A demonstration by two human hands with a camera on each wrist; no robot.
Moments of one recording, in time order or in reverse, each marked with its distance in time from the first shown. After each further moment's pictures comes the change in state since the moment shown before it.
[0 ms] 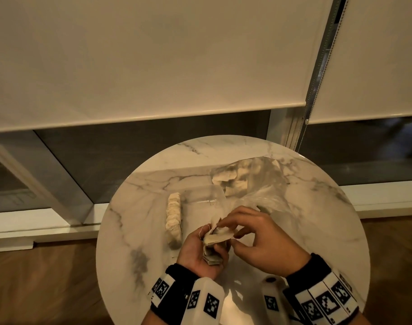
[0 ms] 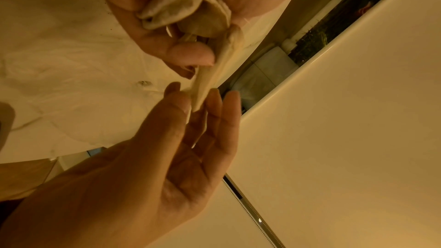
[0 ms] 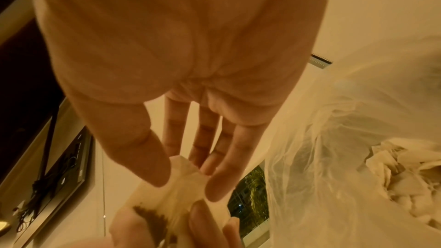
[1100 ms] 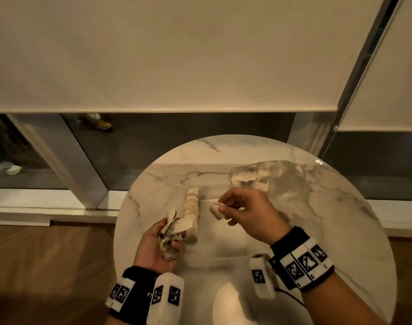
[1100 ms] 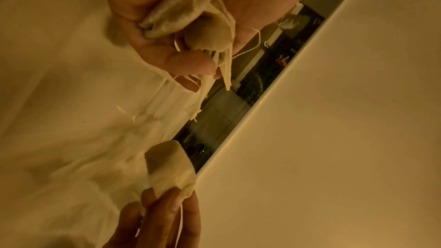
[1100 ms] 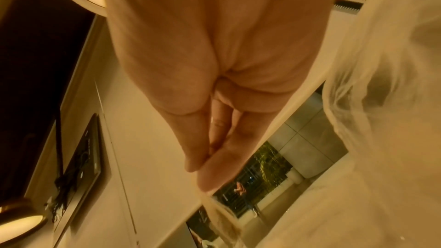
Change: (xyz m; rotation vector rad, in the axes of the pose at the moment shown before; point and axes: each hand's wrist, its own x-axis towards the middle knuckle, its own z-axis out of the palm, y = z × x) left_hand -0.056 0.077 -0.066 0.023 0.018 0.477; right_hand 0.077 -0.001 0.032 0.224 0.017 0.219
